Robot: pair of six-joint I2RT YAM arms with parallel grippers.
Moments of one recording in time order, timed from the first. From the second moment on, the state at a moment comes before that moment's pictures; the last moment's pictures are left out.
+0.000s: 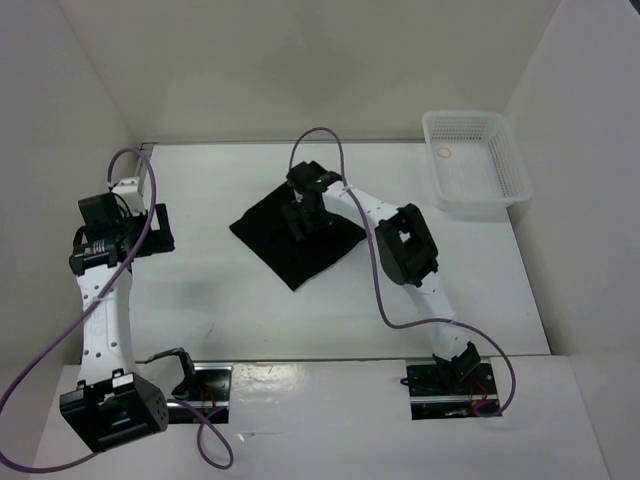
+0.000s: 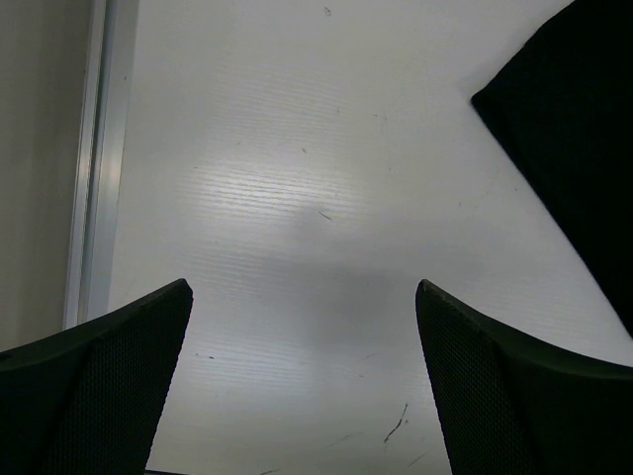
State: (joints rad) left arm 0.36 1.02 1.01 -0.73 0.15 0.10; right arm 0.68 2.40 2.04 -0.84 0.09 0.16
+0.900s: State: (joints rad) left arm 0.36 1.03 1.01 -0.72 0.20 0.10; right arm 0.49 1.95 1.75 -0.86 -0.06 -0.09
